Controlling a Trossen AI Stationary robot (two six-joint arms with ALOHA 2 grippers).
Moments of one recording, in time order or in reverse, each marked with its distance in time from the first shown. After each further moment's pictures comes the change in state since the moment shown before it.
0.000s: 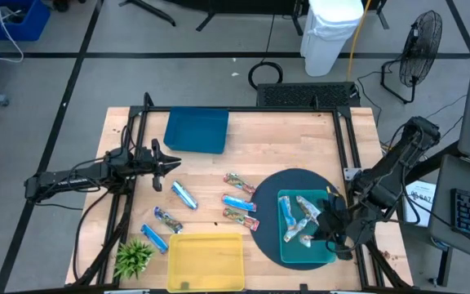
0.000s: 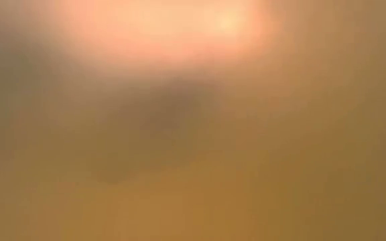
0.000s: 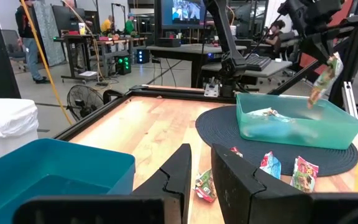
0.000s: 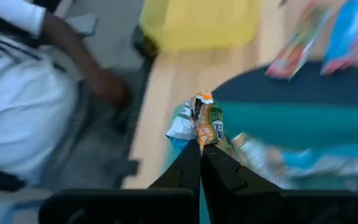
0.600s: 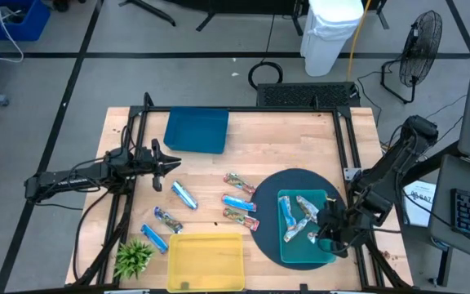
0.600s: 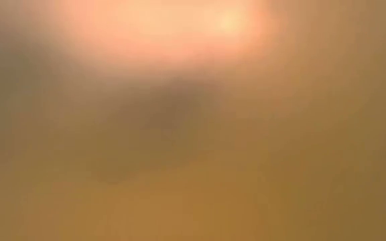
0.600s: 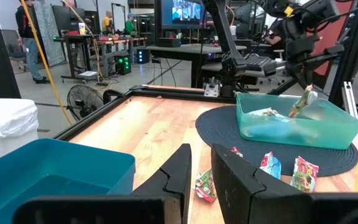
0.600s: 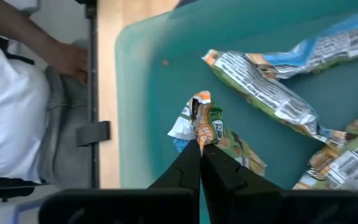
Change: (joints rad) left arm 0.000 0.000 0.000 0.000 0.000 0.000; right arm 0.049 0.000 -0.188 0.005 -0.036 0.335
